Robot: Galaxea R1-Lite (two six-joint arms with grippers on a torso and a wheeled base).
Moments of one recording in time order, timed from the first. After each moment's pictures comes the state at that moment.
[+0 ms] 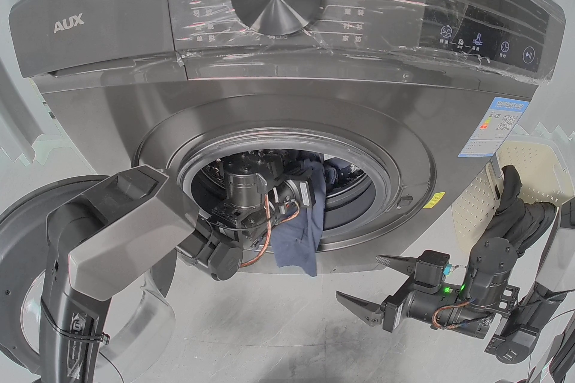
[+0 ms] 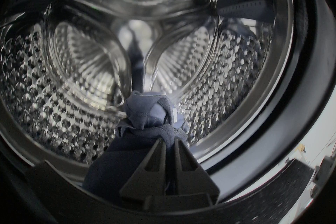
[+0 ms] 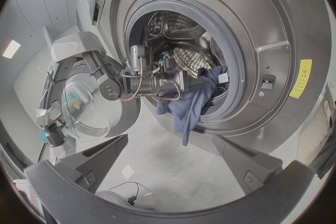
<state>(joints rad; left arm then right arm) -0.58 2.41 -1.29 -1.09 0.02 -0.24 0.71 1.93 -0.18 -1.52 0.07 0.09</state>
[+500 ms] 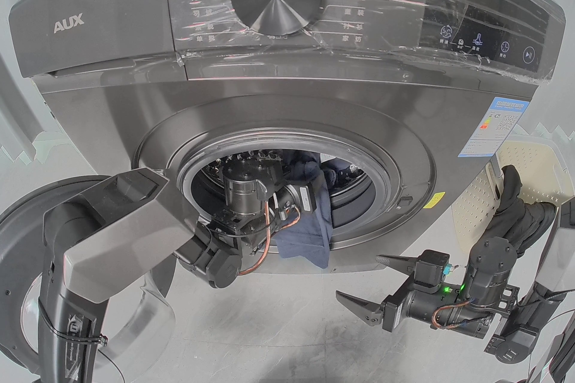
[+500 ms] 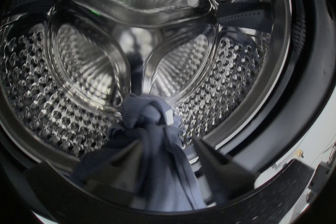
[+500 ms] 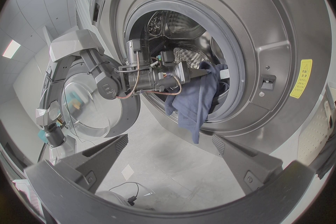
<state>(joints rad) -0.60 2.39 -1.24 -1.13 0.04 -0.27 0.71 1.93 -0.18 -1.52 0.07 0.09</state>
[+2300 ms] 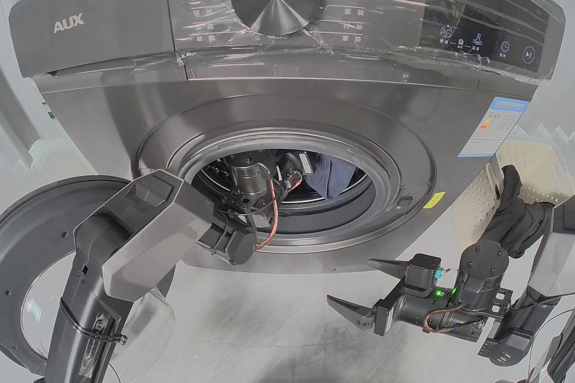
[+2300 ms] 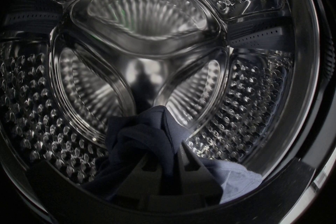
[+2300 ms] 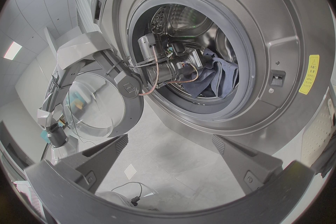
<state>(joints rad) -0.57 2.53 -1.55 -1.20 0.15 -0.21 0.75 1.96 -0.21 -1.52 0.06 0.10</state>
